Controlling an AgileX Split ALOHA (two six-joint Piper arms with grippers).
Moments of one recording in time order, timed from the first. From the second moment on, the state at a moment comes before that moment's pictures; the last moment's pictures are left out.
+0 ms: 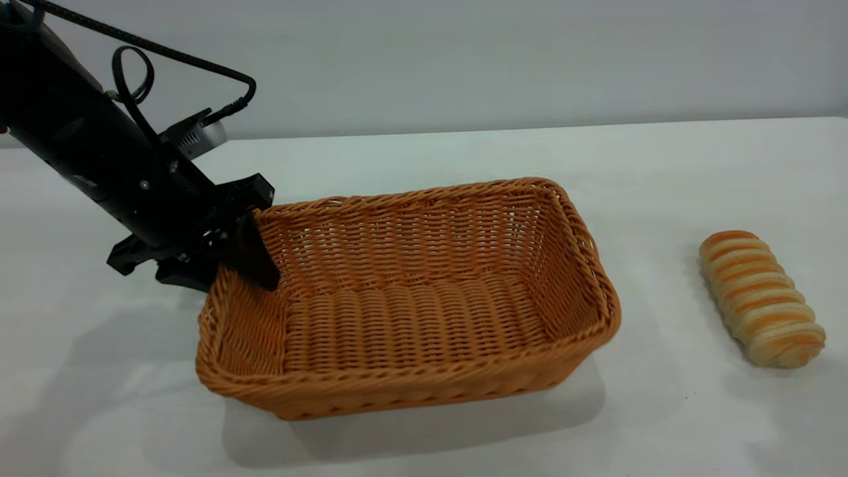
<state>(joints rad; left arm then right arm) -0.11 2.16 -1.15 -0.82 0.49 0.50 0.22 1.21 -0.82 -0.17 0.70 0.13</state>
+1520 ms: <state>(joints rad) -0.11 1.65 -1.14 -0.68 0.63 0.52 0.22 2.08 -1.23 -0.09 0.75 0.03</state>
